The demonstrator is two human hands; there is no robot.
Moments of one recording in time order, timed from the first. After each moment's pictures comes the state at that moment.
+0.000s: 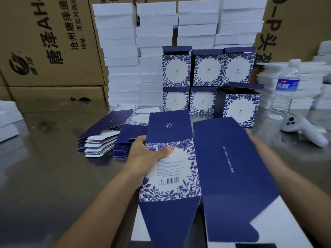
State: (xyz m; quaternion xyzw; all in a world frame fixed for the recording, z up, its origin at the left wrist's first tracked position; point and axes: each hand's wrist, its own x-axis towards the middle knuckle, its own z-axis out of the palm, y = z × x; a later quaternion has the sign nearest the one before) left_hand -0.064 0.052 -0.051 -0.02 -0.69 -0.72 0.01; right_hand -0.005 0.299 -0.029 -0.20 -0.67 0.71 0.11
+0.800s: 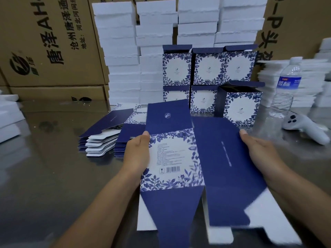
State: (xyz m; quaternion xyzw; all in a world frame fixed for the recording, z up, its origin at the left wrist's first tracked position) left_hand -0.062 0.050 -0.043 0.03 -0.75 -0.65 0.09; right_hand -0.009 0.298 -0.042 -0.15 -0.72 0.65 0.19
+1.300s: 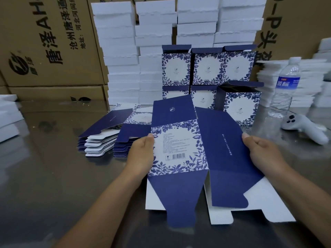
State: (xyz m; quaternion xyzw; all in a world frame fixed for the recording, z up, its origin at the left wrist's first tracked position) left_hand -0.059 0.055 -0.045 -0.02 -0.78 -0.62 0.08; right_hand -0.011 0.307 -0.042 -0.17 -0.77 0.58 0.22
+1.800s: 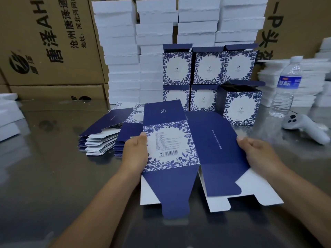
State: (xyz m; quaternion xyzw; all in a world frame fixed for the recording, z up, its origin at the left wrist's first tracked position) left_hand -0.065 0.048 -0.047 0.03 -0.77 -0.63 0.11; right_hand -0.015 0.303 -0.048 -0.13 -0.77 0.60 0.19
